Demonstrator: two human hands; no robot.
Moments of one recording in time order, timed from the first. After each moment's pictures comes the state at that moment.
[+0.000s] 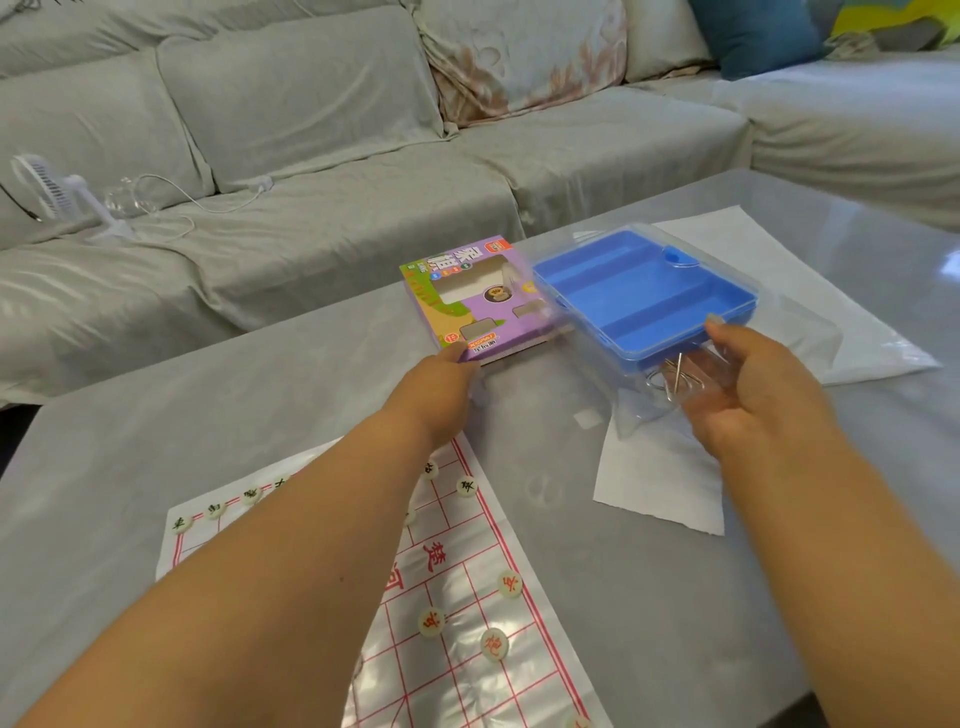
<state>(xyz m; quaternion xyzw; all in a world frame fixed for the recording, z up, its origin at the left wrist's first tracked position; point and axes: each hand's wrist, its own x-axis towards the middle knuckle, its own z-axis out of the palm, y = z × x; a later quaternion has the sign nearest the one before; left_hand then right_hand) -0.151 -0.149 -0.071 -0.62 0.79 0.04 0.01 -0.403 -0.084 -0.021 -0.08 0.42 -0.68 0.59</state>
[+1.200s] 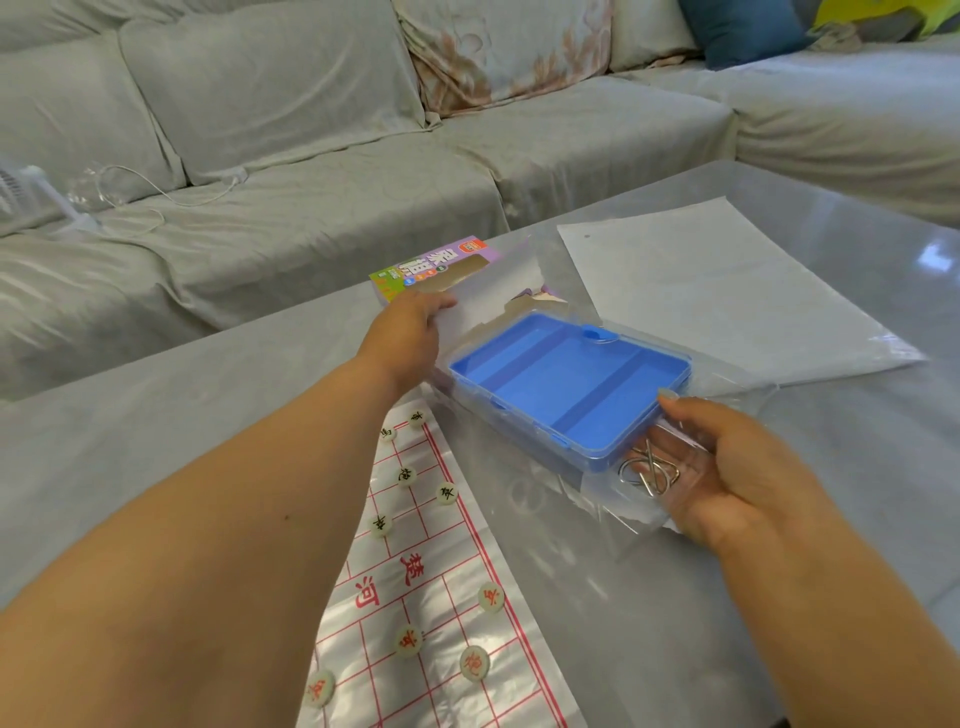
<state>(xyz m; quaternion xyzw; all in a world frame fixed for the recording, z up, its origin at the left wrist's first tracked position) -0.155 -0.180 -0.040 -0.65 0.70 0.16 -0.25 -0.397 -0.049 -0.049 -0.10 0.47 -0.58 0.66</state>
